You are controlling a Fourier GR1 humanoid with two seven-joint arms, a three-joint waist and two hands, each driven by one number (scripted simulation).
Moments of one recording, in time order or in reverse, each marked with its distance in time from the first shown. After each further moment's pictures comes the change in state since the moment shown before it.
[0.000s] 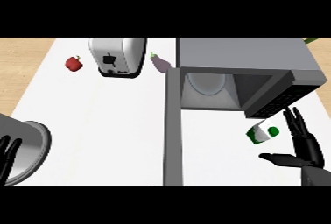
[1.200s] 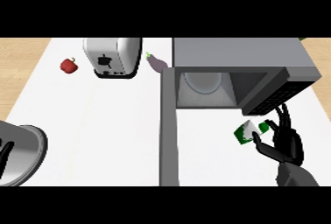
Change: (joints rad) left arm 0.008 0.018 0.053 0.027 0.031 -0.027 -0.010; right arm -0.007 0.134 -0.044 -0.040 -0.231 0.063 0.060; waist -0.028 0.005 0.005
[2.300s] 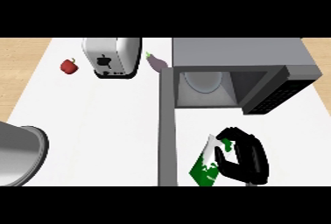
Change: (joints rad) left arm 0.064 0.001 0.069 0.006 0.058 -0.057 -0.029; right arm 0.389 0.212 0.478 -0.908 -0.025 -0.201 0.455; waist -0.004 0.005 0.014
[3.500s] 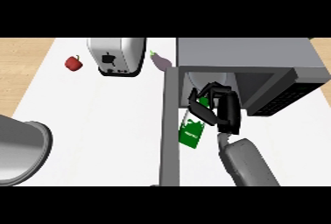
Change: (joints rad) left arm -0.035 0.032 0.139 0.096 0.057 -0.107 0.000; right arm -0.434 0.006 0.095 0.139 0.068 -0.584 0.281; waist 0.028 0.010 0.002
